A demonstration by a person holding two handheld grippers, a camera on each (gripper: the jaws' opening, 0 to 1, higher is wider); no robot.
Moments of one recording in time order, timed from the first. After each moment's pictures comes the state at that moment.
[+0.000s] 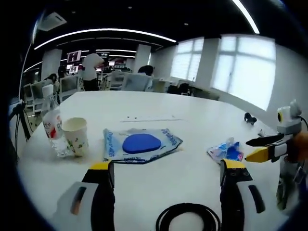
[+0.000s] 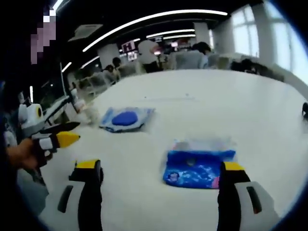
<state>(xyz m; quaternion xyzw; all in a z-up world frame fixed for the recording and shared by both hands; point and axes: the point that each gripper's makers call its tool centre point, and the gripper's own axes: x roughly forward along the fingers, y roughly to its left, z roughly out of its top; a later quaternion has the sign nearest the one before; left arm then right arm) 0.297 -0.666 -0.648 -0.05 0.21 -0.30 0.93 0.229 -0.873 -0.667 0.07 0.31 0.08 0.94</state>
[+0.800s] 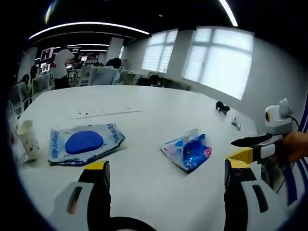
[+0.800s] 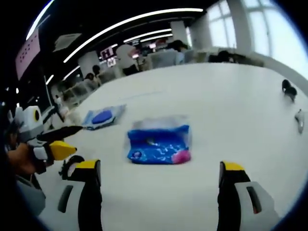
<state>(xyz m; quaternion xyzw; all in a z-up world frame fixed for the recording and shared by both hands) 0.260 -0.787 -0.662 -0.03 0.24 -0.42 0.87 0.186 -0.945 -0.685 0.11 0.31 0.00 0.94</state>
